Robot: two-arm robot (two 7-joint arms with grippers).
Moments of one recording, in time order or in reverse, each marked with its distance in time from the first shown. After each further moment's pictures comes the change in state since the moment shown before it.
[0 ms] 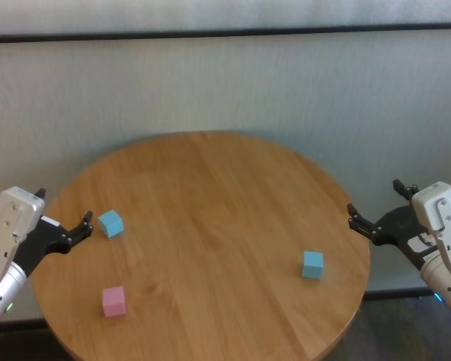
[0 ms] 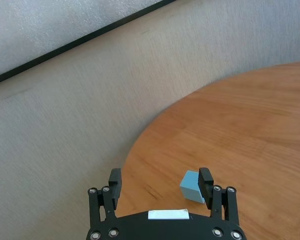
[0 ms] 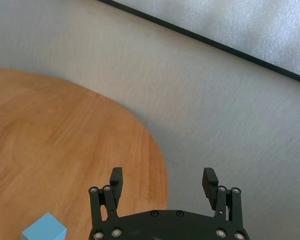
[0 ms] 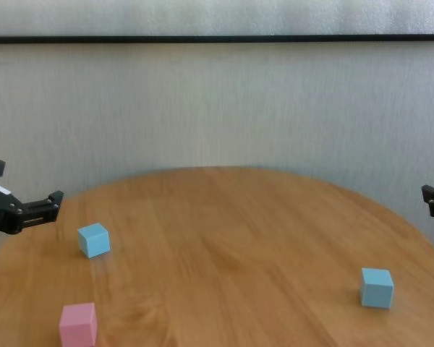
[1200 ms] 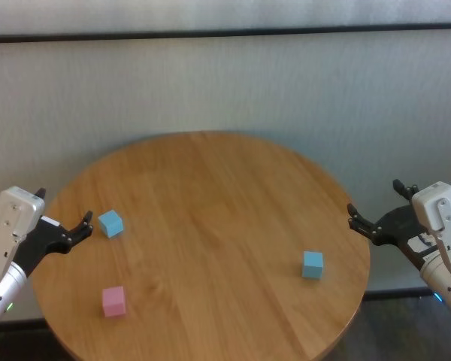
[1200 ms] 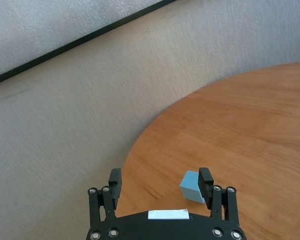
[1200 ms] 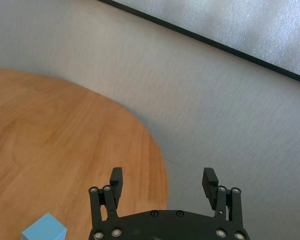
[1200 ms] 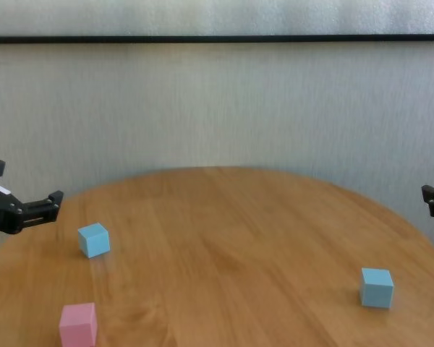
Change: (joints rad) left arm 0.000 0.000 0.000 0.000 0.000 0.000 0.000; right arm 0.000 0.000 0.000 0.000 0.000 0.000 0.000
